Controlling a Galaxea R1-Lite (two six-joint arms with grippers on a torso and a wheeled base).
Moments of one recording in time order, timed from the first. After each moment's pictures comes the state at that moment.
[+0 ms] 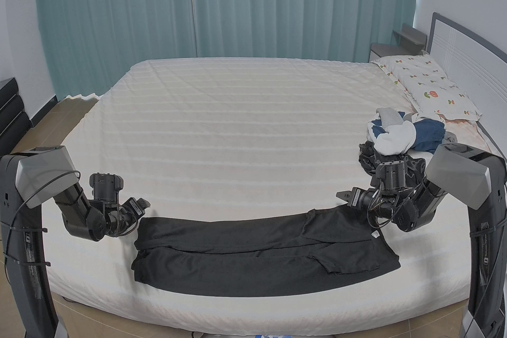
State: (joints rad) left arm 0.03 2.36 -0.86 -0.77 0.03 -0.71; right arm 0.18 2.46 -1.05 -0.85 0.10 0.45
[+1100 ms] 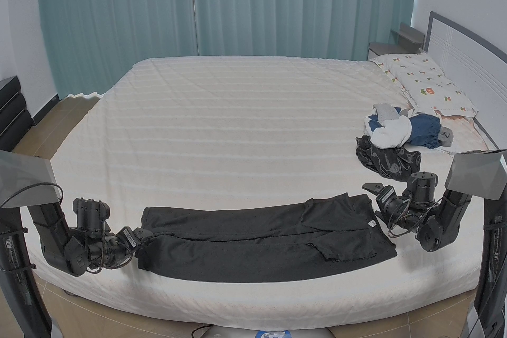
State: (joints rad) left arm -0.01 2.17 -0.40 -0.97 -0.14 -0.73; right arm 0.09 2.37 -0.69 -1.25 0.16 1.02
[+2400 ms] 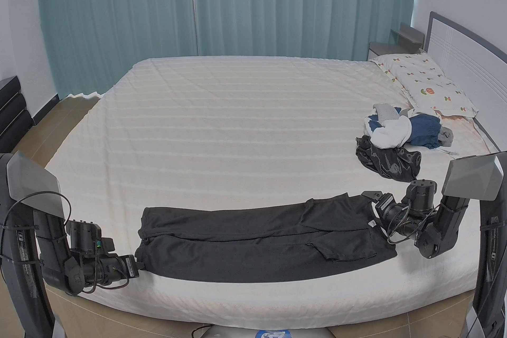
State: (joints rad) left arm 0.07 2.32 -0.22 -1.25 -0.33 -0.27; right arm 0.09 2.41 -0.64 -1.31 0.16 1.01
